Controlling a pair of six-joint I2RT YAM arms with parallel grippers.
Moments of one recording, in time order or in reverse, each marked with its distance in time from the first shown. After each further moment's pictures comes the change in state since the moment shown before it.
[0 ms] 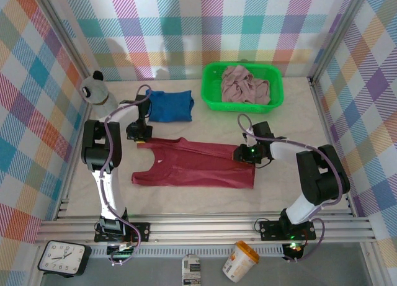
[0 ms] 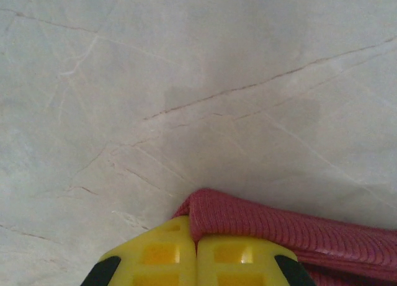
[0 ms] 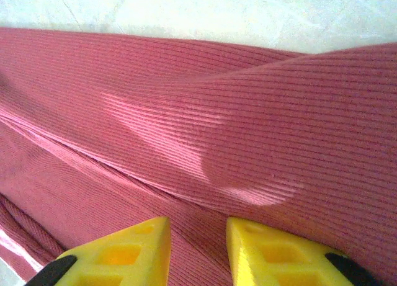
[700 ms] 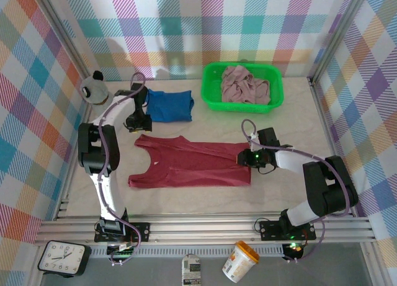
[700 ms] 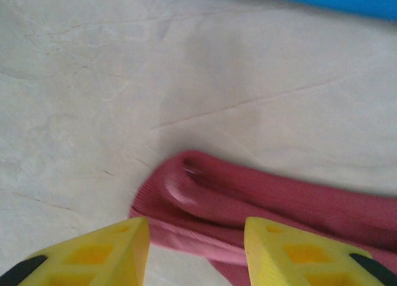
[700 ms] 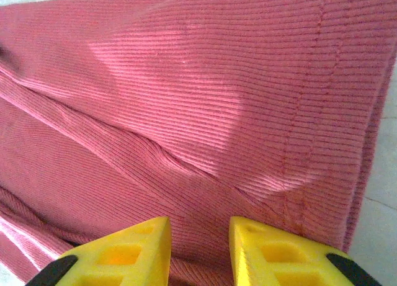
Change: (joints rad) left arm -0.020 -0.067 0.151 -0.116 0.103 -0.087; right arm -0.012 -0.117 -0.121 0.061 0.013 -0.048
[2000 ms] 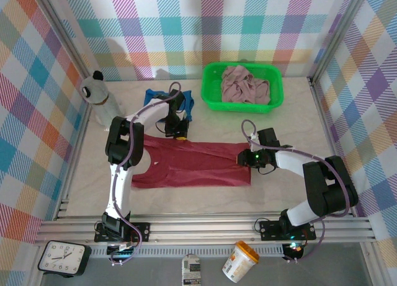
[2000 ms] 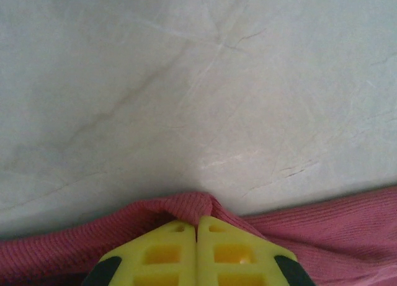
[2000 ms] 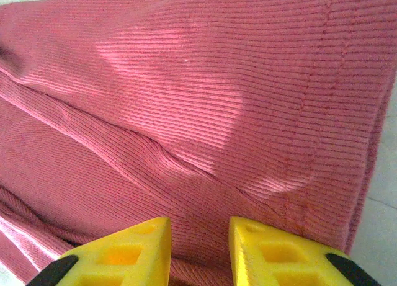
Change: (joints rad) left arm -0.249 0.236 0.143 0.034 0.331 -0.154; right arm 0.000 0.000 -0.004 0.006 -0.001 0.000
